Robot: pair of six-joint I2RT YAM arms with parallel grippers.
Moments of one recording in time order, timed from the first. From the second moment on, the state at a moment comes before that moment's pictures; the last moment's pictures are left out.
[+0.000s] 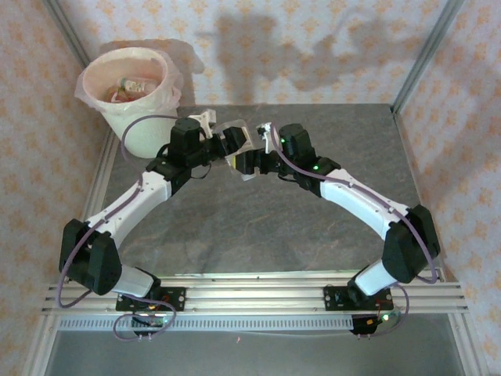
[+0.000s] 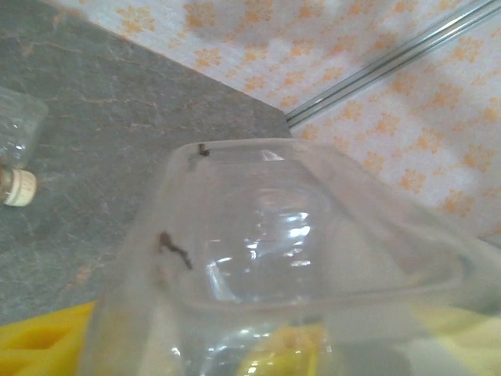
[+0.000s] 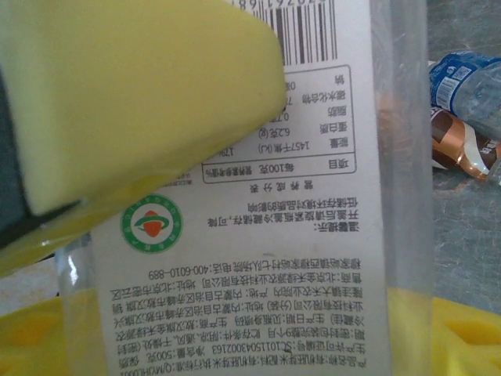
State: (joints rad) left arm -0.38 1.43 1.13 -0.05 0.33 -0.81; right arm 0.63 1.51 1.21 -0.14 -0.43 0.43
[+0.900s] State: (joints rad) left arm -0.37 1.37 1.12 -0.08 0.12 -0.82; right arm 0.64 1.37 1.21 -0.14 -0.25 0.35
